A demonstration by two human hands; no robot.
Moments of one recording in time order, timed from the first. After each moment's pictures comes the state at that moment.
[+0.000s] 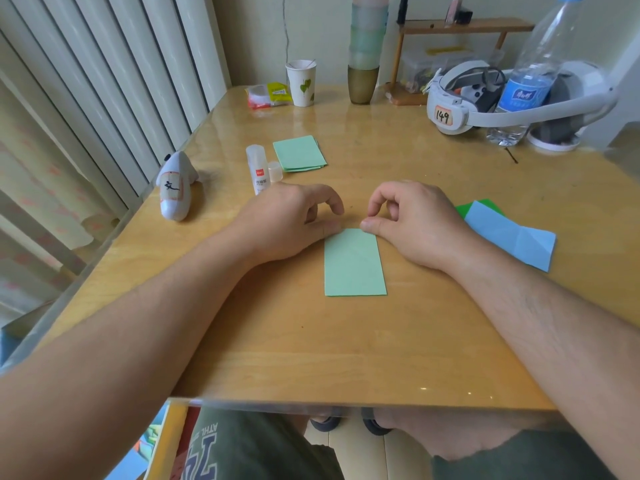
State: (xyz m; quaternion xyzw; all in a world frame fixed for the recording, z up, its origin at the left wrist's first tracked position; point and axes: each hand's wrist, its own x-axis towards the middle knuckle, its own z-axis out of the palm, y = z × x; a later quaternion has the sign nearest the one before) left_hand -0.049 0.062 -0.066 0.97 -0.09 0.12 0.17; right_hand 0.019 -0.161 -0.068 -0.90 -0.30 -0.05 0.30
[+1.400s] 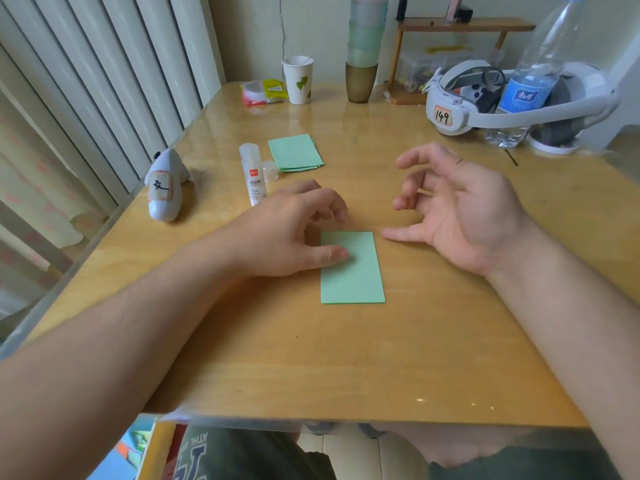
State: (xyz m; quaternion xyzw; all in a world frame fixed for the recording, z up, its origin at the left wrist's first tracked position) left_hand -0.061 0.062 -0.060 0.96 -0.16 0.06 0.24; right_hand 0.010 -0.185 -0.033 -0.61 -0.17 0.23 0.74
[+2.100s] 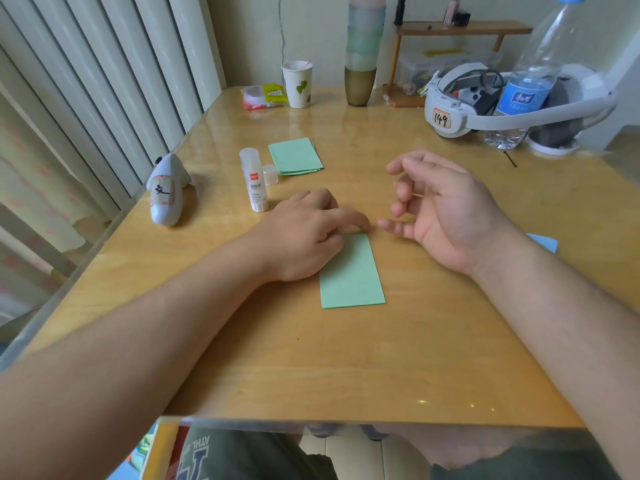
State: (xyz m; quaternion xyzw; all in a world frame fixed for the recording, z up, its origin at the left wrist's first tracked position) left_hand -0.048 0.041 -0.070 0.98 -0.12 0.03 0.15; right_hand 0.012 -0.170 -0.038 -0.62 -0.16 0.20 0.74
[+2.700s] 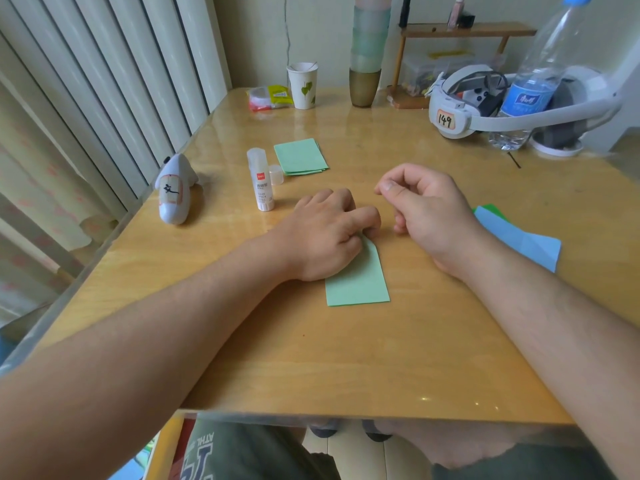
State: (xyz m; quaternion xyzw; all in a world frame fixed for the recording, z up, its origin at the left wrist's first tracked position) left_hand -0.045 0.023 -0.067 0.99 -0.13 0.01 0.11; right_hand 0.016 -0.155 -0.058 -0.79 -0.22 0.03 0.58
